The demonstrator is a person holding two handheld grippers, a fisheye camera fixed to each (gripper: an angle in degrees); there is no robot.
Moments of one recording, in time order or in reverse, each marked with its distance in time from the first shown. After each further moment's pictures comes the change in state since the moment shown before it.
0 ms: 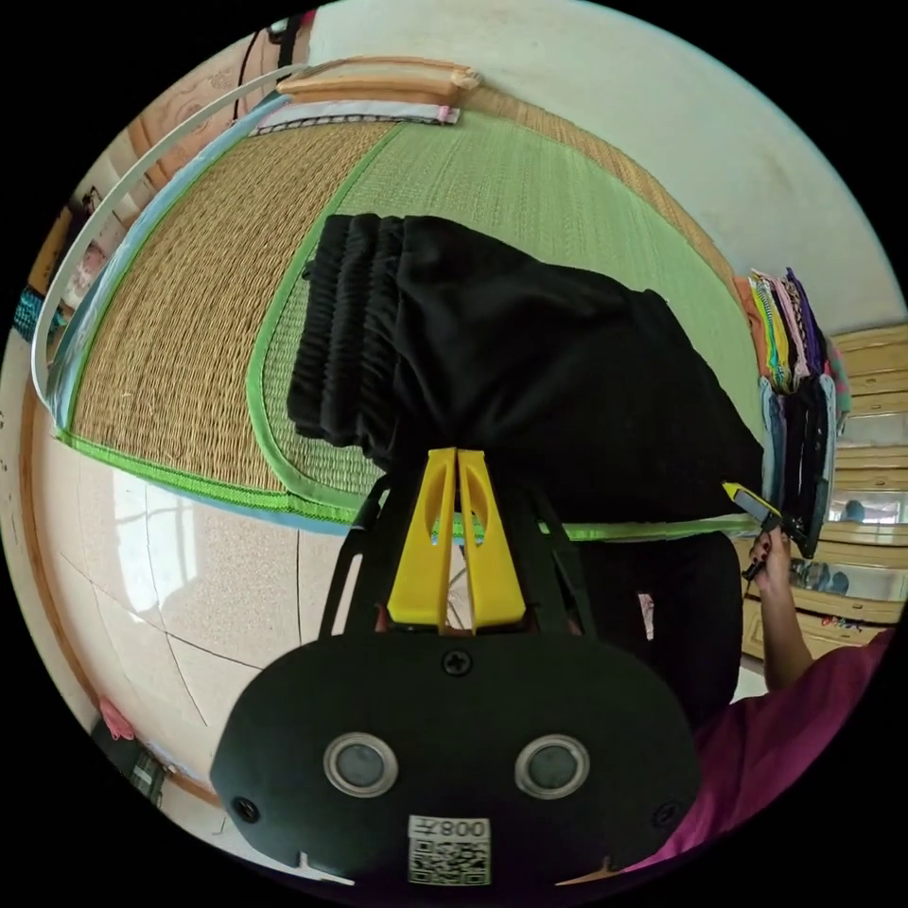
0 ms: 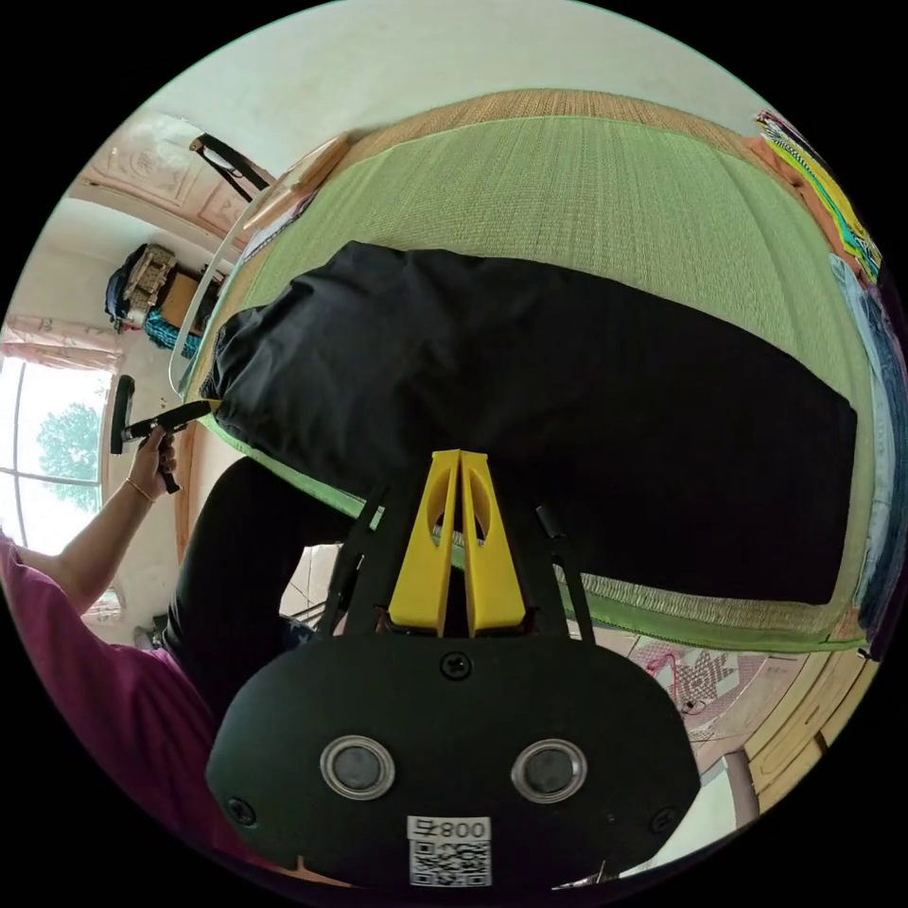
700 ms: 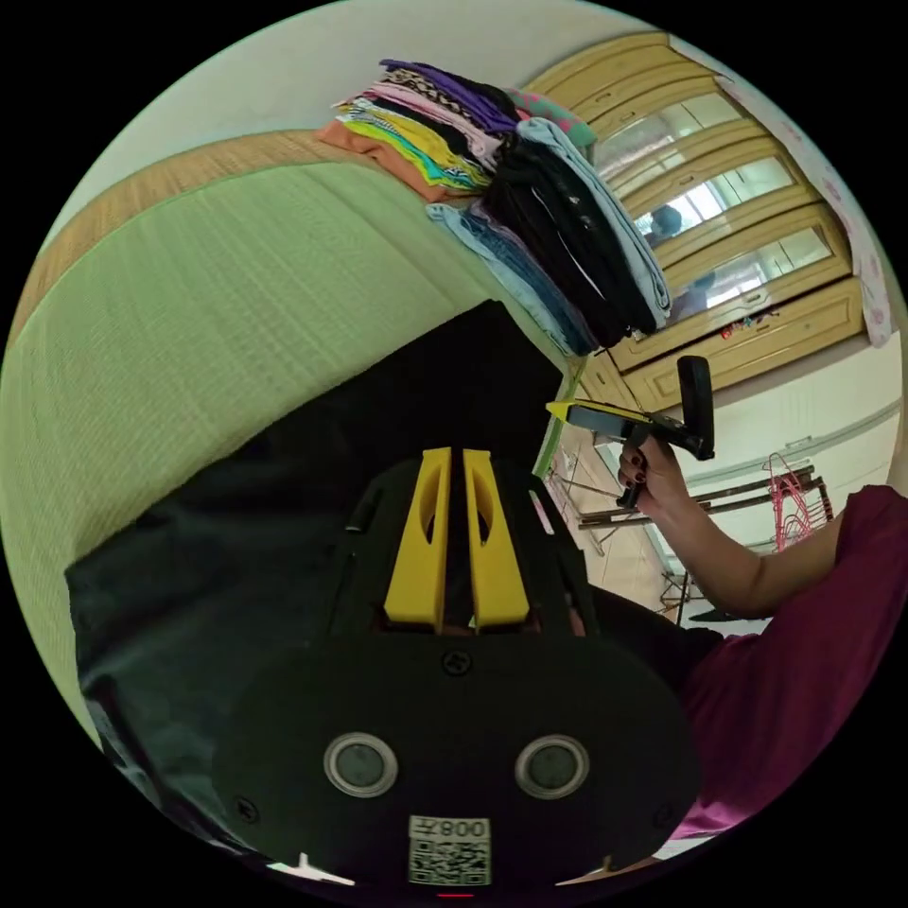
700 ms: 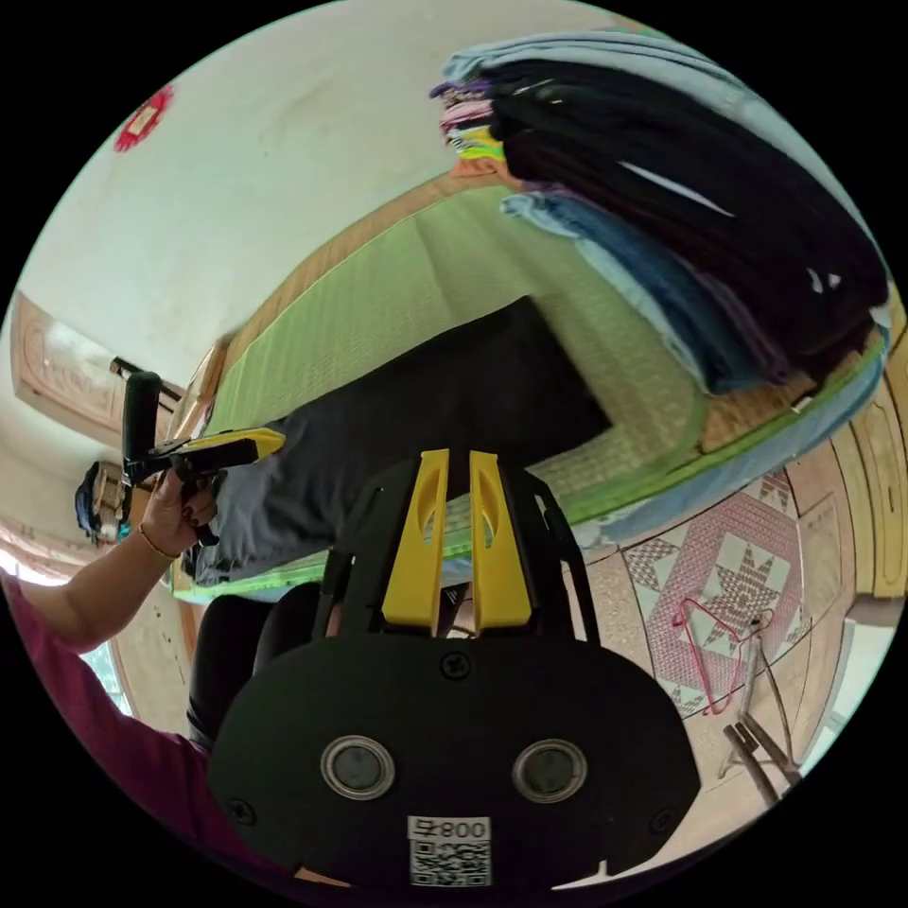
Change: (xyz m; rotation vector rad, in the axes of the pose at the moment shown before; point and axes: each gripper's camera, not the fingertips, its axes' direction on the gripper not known) left arm 0.585 0.009 0.347 -0.207 0.426 0.937; right arm 0.199 0.210 -0.065 0.377 0.038 0.441
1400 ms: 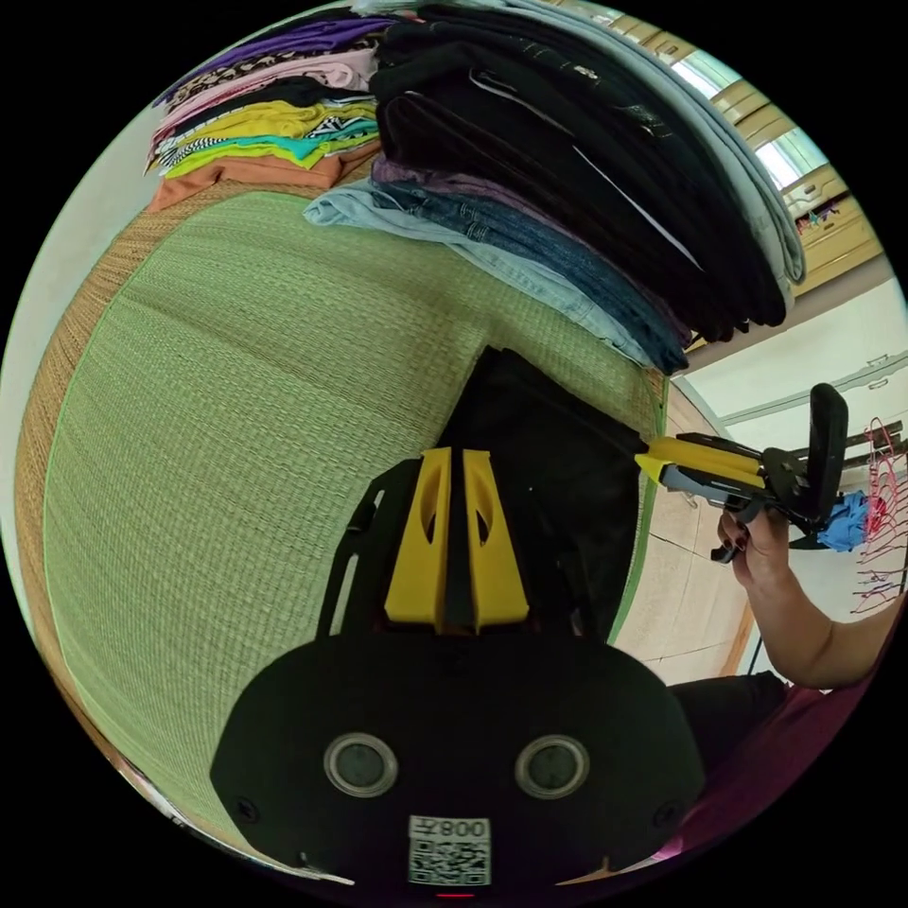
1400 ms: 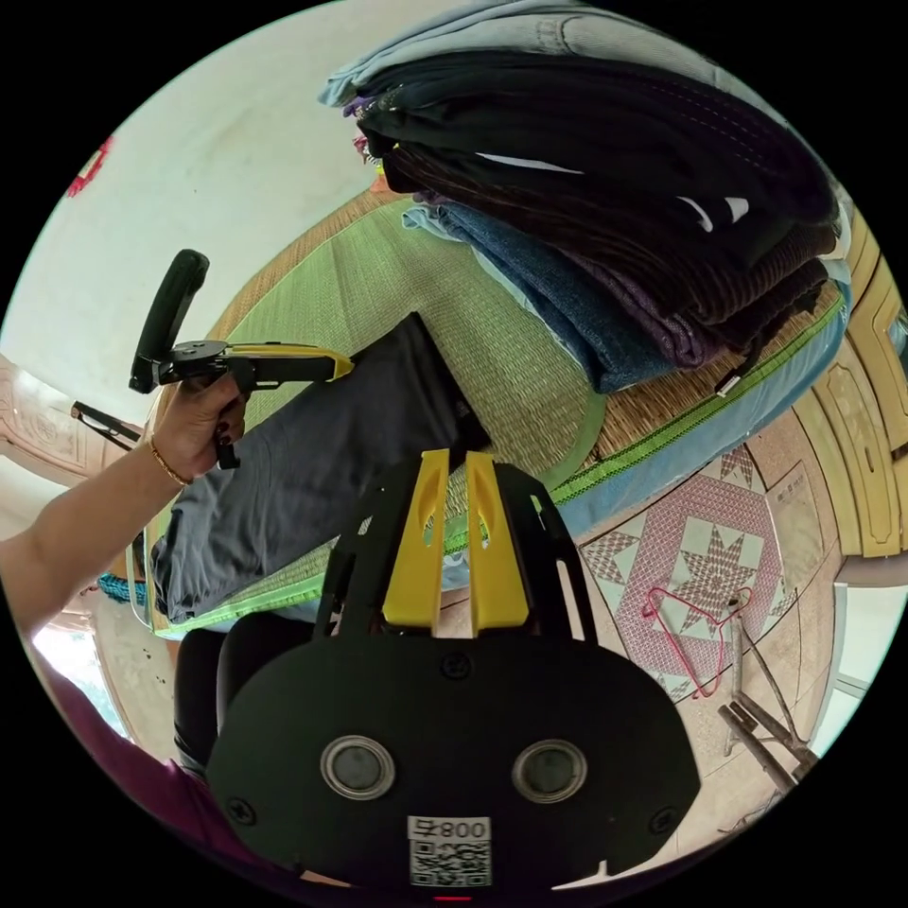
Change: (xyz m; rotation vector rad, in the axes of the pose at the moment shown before) left arm 0.117 -0.235 0.413 -0.216 -0.258 0.243; right arm 0.142 0.039 -0.026 0.059 0.139 0.143
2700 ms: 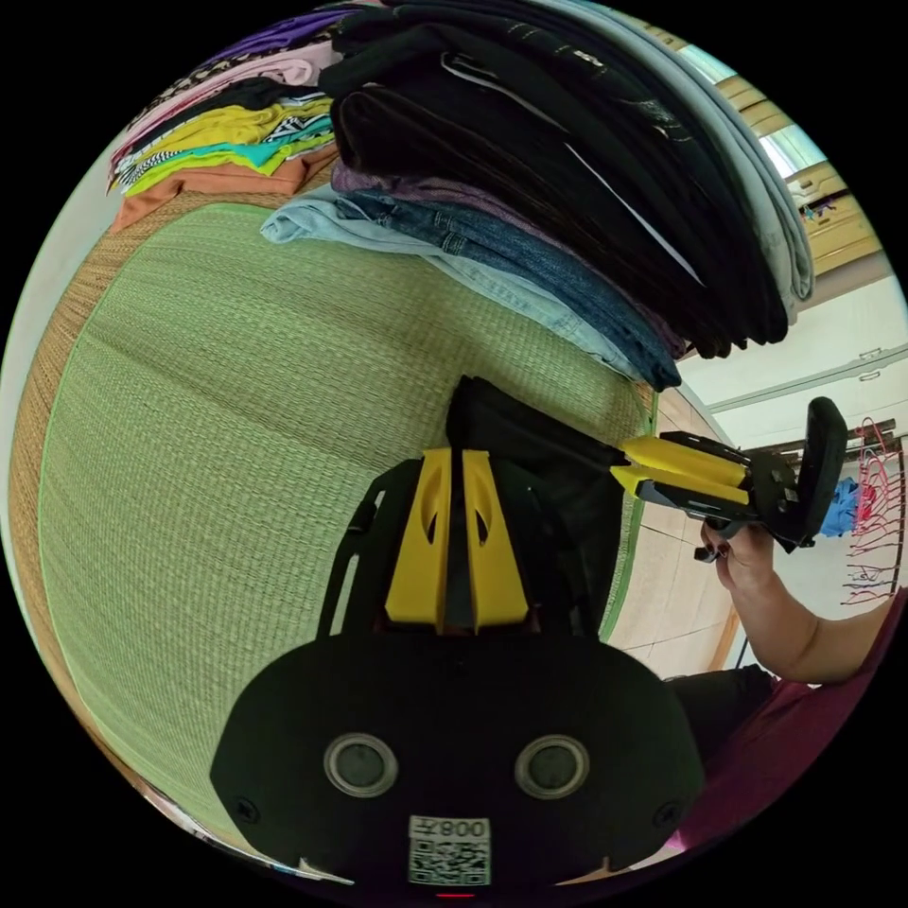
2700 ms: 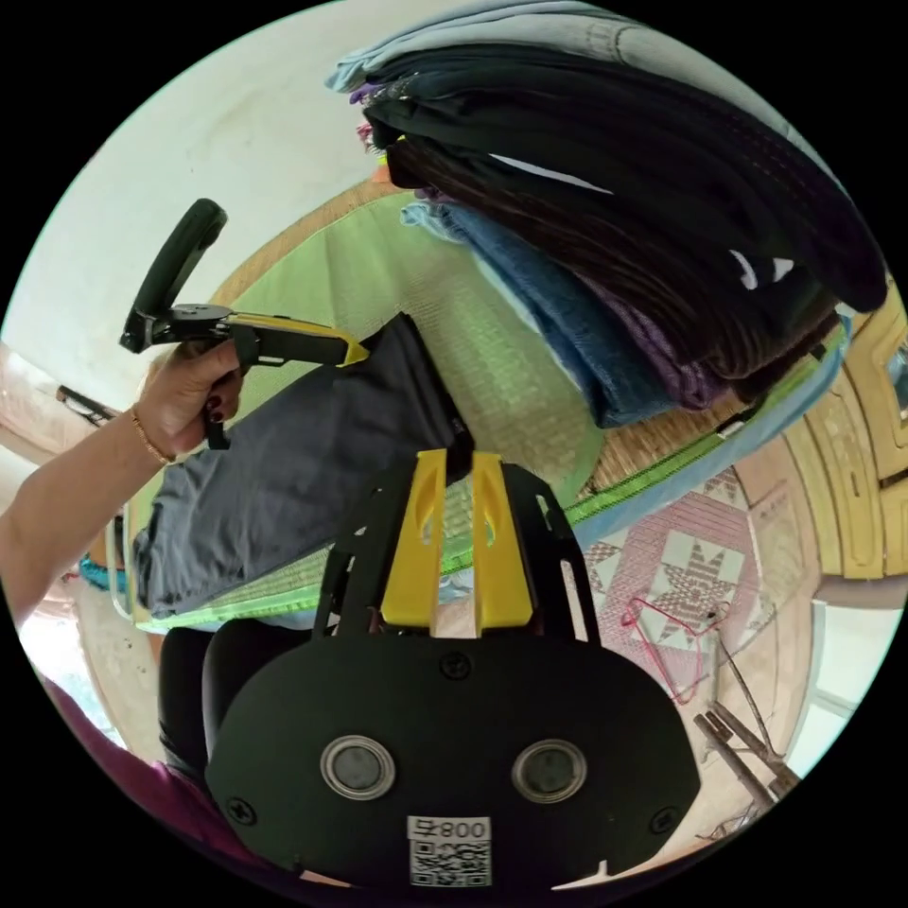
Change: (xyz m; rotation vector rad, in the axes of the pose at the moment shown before) left arm 0.050 -0.104 0.163 -0.041 0.050 0.034; right arm 0.022 -0.011 -0.005 -0.004 0.078 -0.042
